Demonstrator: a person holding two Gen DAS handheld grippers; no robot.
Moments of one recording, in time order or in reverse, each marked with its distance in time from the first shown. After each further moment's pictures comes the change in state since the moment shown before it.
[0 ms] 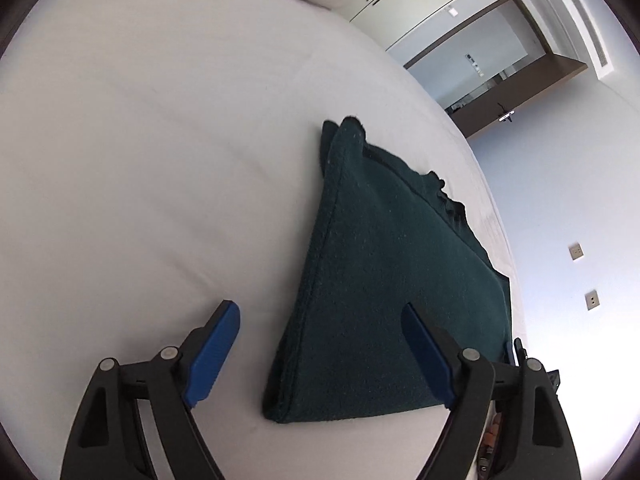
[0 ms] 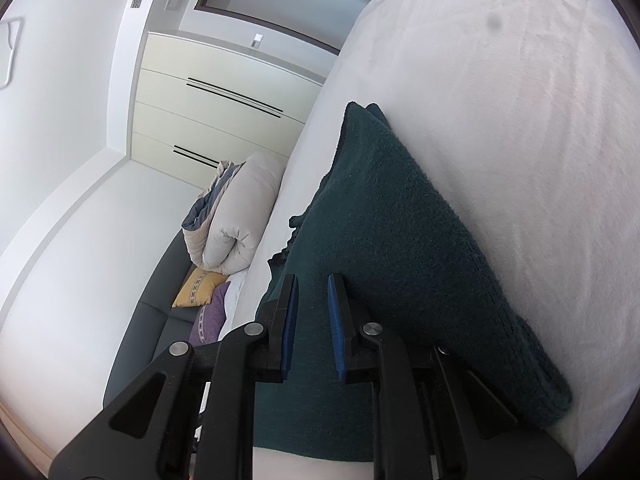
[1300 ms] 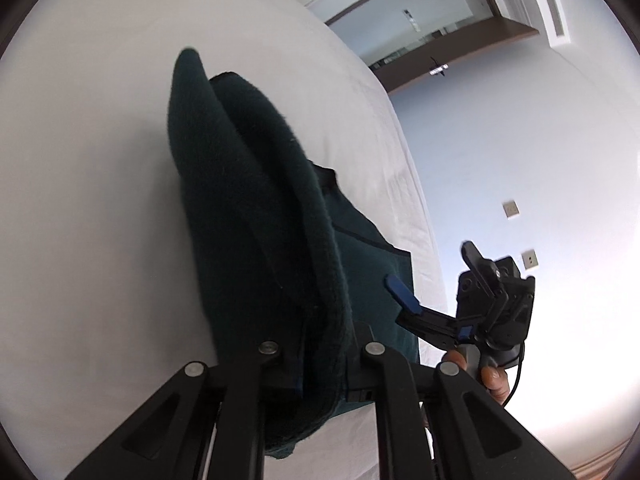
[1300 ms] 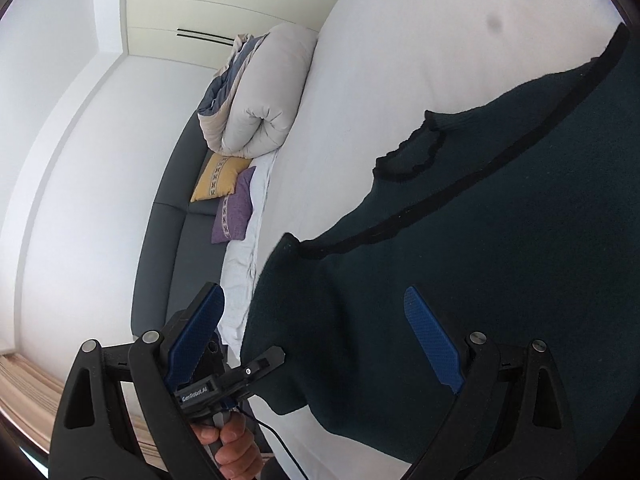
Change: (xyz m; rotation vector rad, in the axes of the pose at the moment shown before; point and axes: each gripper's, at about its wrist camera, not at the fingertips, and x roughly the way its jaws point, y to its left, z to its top) left arm 0.042 -0.159 0.020 0.133 0.181 -0.257; right arm 0.142 0.127 0.022 -0.010 0.520 0.039
